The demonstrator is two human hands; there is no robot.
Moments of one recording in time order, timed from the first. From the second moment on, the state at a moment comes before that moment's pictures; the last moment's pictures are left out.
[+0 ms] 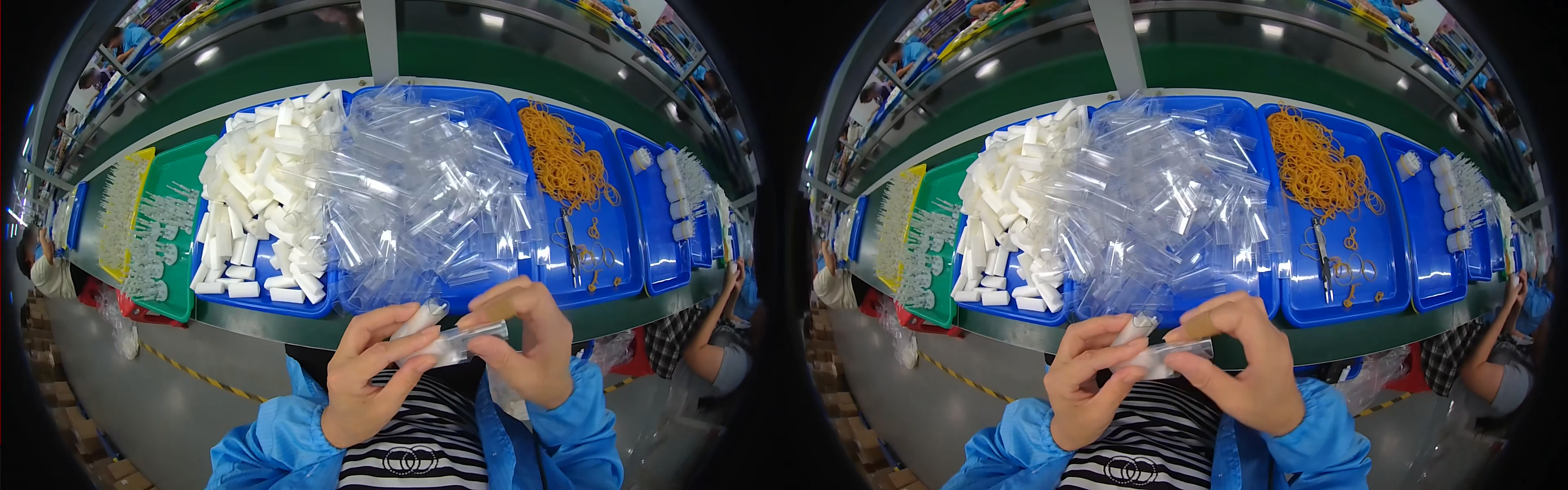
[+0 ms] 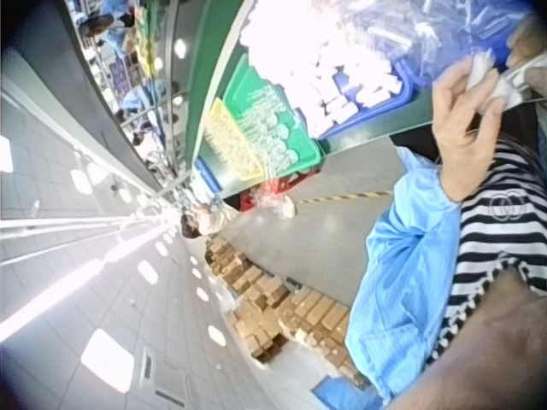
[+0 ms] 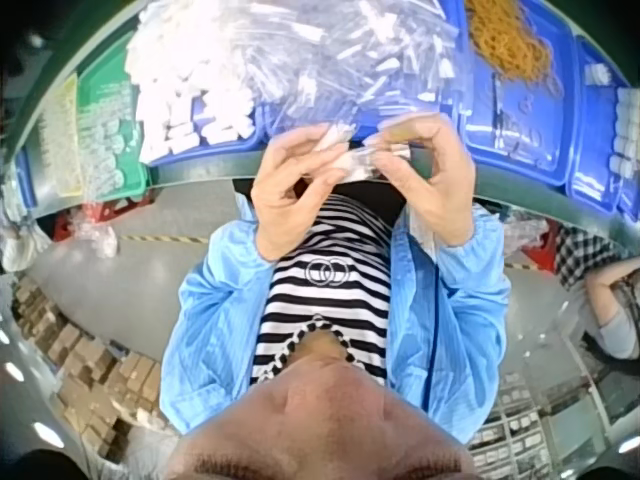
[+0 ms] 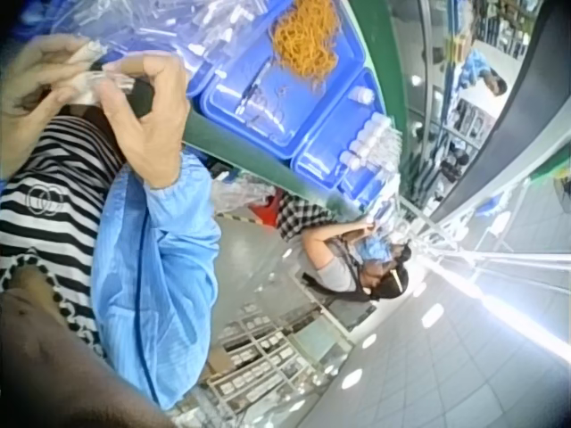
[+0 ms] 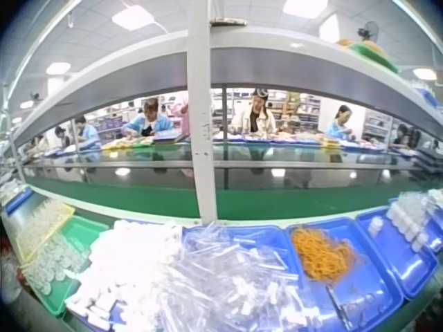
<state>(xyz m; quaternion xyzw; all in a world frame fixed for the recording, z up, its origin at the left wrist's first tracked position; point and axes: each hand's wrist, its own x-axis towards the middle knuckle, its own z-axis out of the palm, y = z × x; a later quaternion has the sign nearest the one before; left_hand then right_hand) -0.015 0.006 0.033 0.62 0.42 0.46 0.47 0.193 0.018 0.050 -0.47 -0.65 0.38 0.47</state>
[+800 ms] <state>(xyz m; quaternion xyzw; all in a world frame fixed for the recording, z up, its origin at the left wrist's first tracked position) -0.022 0.007 0.024 0.49 0.30 0.47 0.67 0.201 0.025 0.040 -0.38 -0.53 0.60 0.46</state>
